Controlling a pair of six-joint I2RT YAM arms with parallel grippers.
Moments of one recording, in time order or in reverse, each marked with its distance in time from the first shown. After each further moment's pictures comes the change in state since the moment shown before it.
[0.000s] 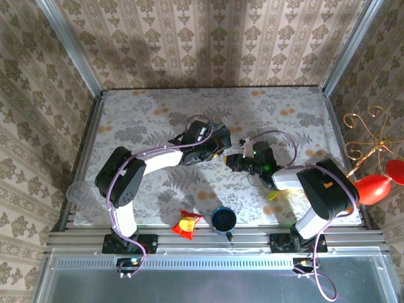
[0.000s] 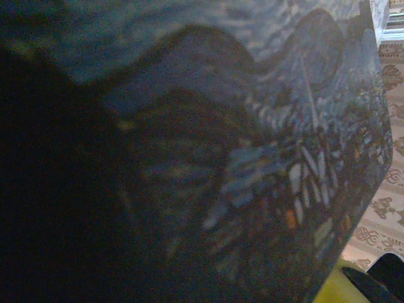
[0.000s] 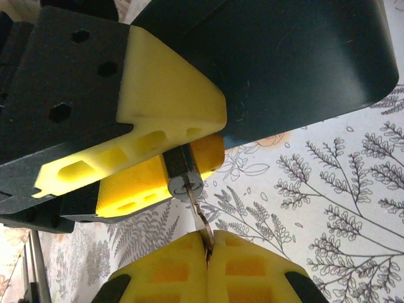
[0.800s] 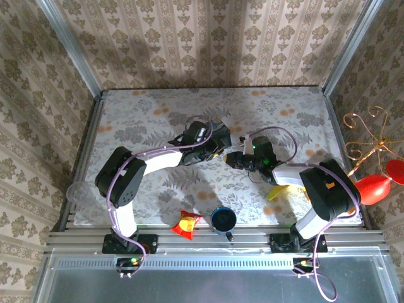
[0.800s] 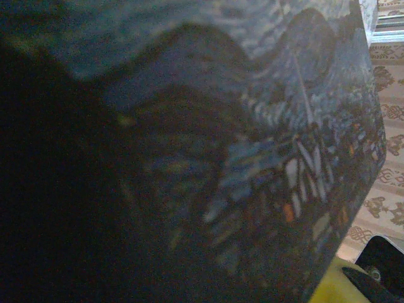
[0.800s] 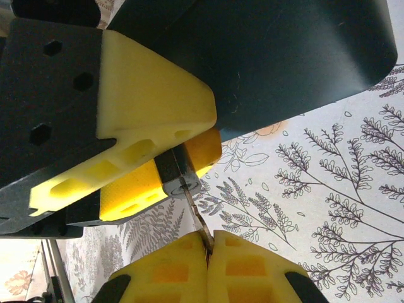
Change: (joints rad) left arm 0.001 0.000 -0.019 0.050 0.000 0.001; right arm -0.016 -0.011 0.077 -0.164 -0.049 0.031
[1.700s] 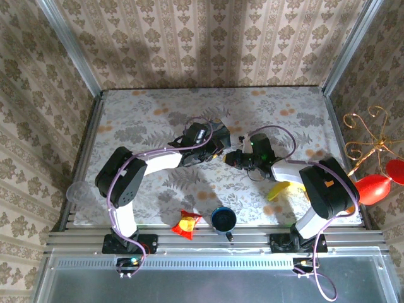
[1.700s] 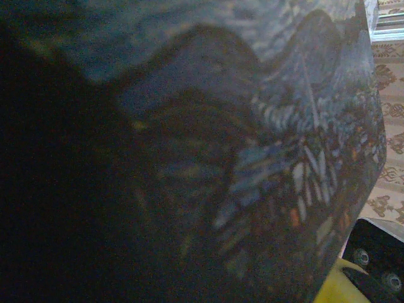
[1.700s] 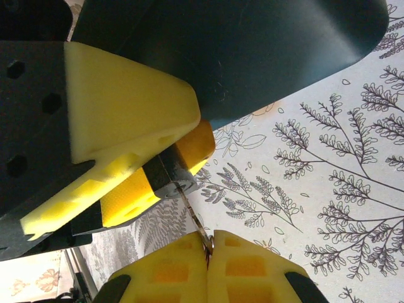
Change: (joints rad) left arm -0.001 0.000 -0.027 0.033 -0.005 0.015; right arm -0.001 0.018 0.062 -0.126 -0.034 0.084
